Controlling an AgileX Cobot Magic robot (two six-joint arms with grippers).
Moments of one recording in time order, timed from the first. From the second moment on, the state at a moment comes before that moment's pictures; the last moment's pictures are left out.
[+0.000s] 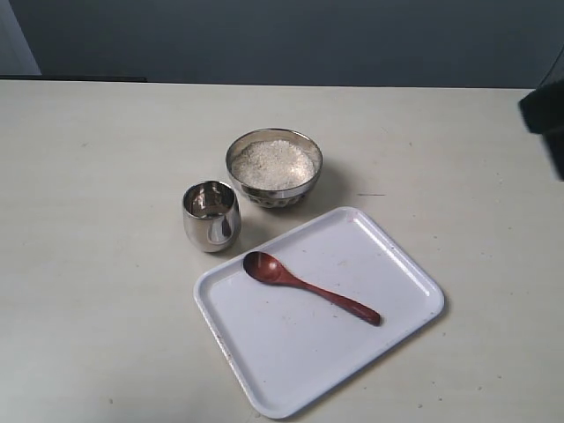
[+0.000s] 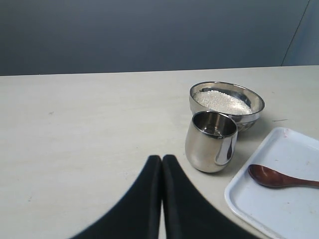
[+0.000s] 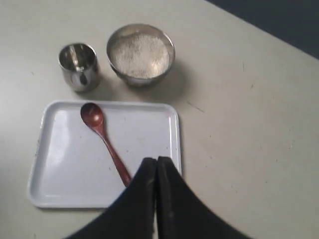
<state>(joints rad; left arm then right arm) -0.43 0.01 0.00 -0.18 0.25 0.06 0.97 0.88 -1.10 -0.29 1.11 0.26</state>
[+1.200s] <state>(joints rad) -0.43 0.01 0.00 -0.18 0.25 0.06 0.24 0.24 -0.31 -0.39 0.28 0.60</state>
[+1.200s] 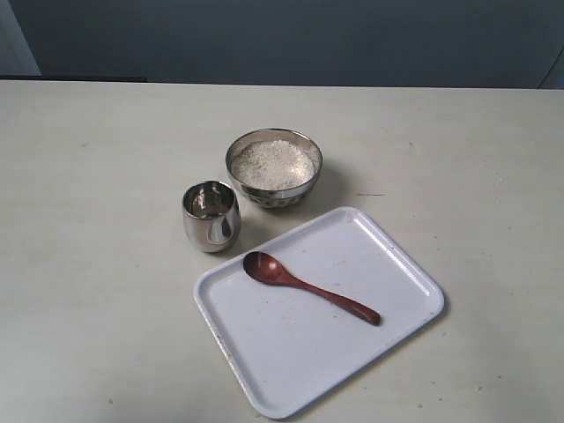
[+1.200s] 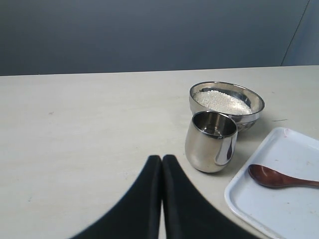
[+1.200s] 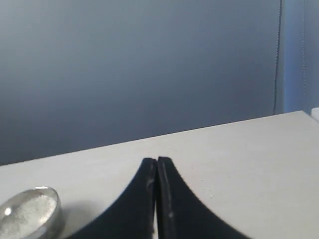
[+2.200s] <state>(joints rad) -0.43 0.01 0.00 -0.18 0.25 0.06 0.10 0.04 0.00 -0.39 0.03 0.69</state>
